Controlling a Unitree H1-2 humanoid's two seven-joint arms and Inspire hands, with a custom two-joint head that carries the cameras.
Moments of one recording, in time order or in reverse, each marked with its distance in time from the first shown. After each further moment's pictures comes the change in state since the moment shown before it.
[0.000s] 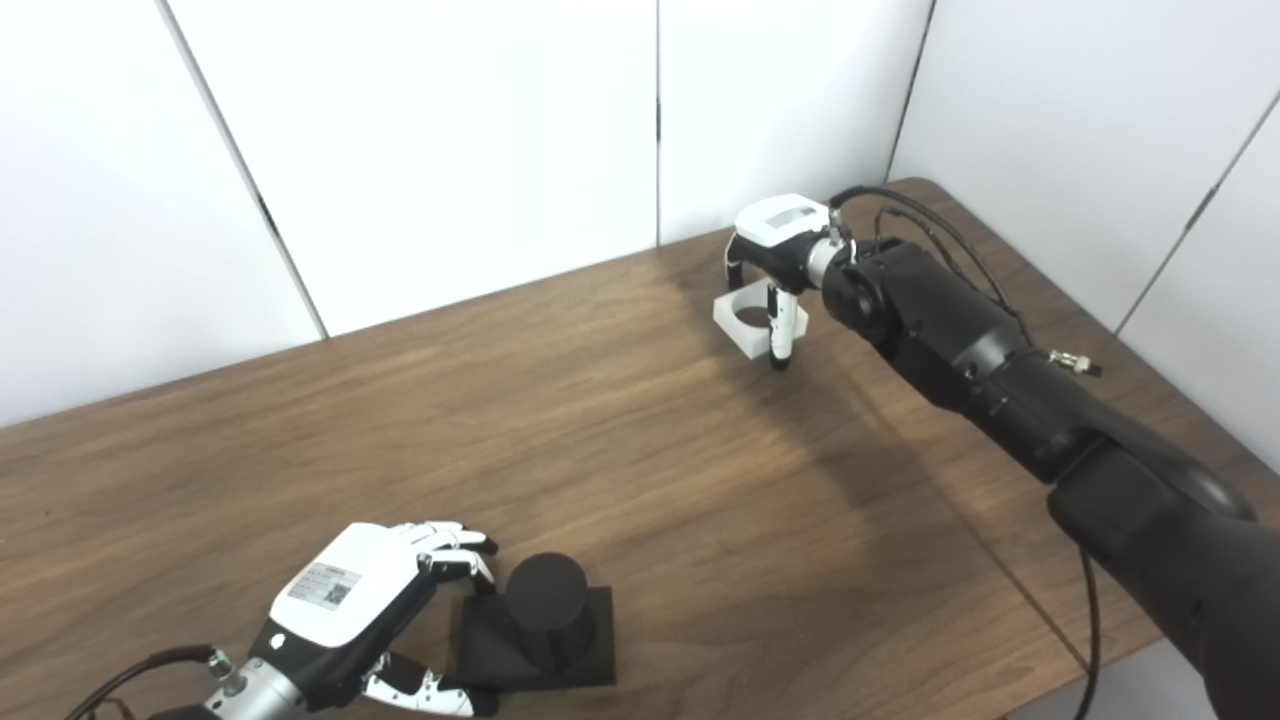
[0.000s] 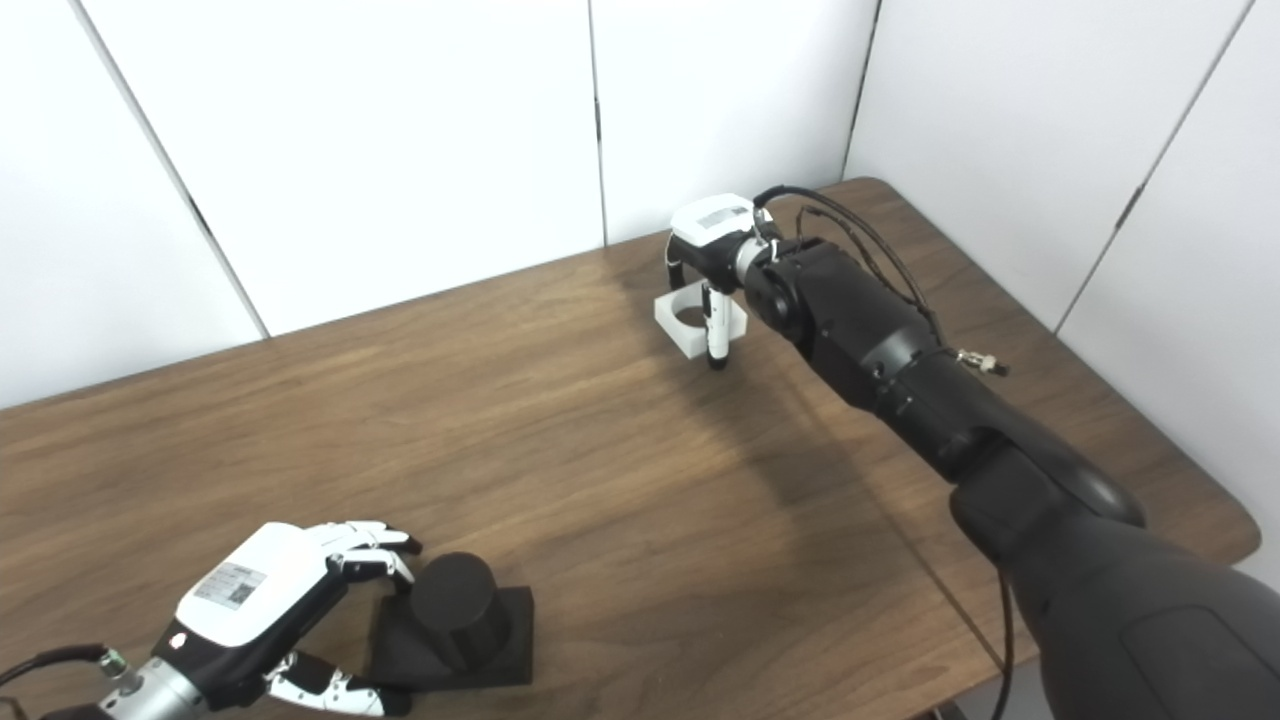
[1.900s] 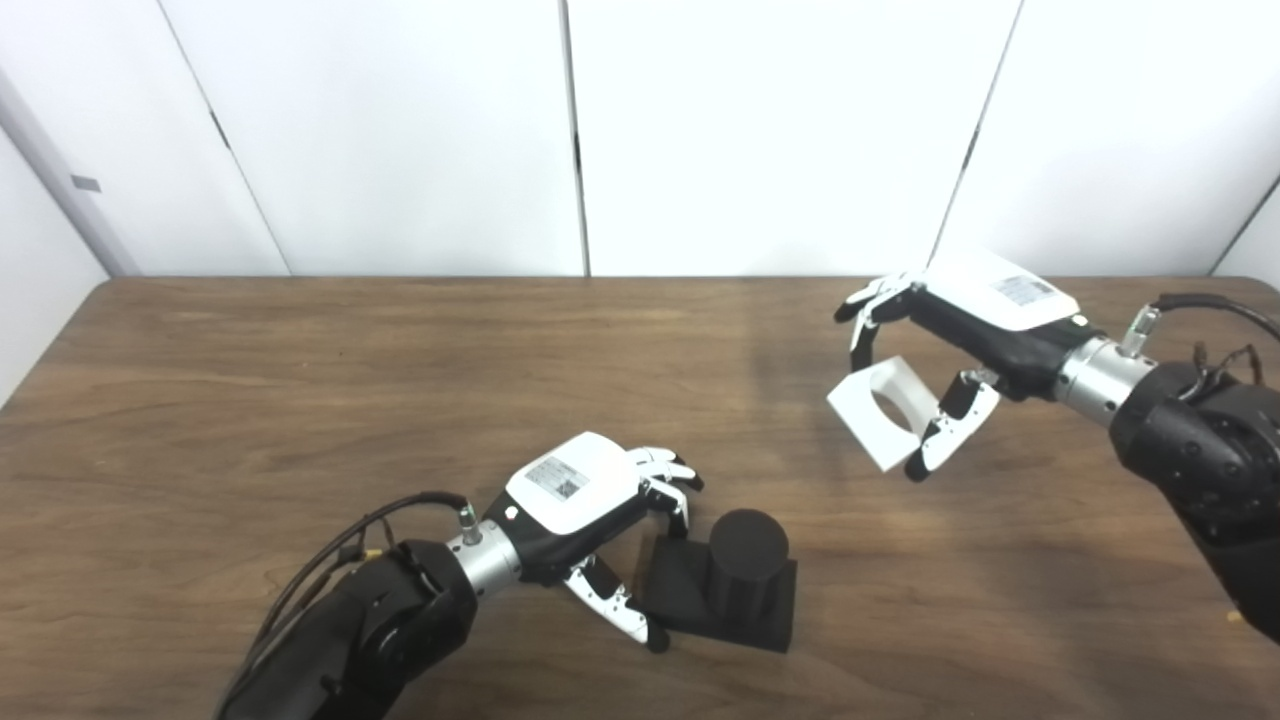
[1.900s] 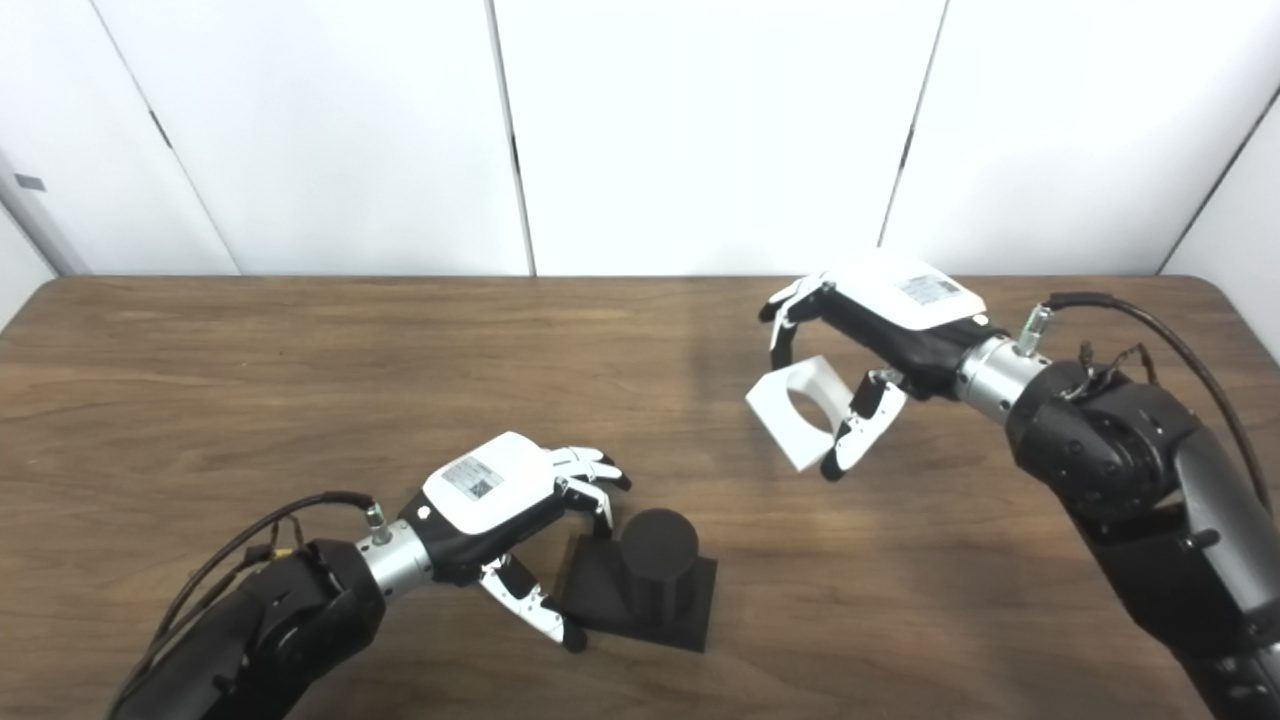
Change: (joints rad) left arm -0.030 -0.087 0.001 0.043 0.082 0.052 0.010; right arm 0.214 -0.001 -0.162 -0.704 0.423 -0.116 0.227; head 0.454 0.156
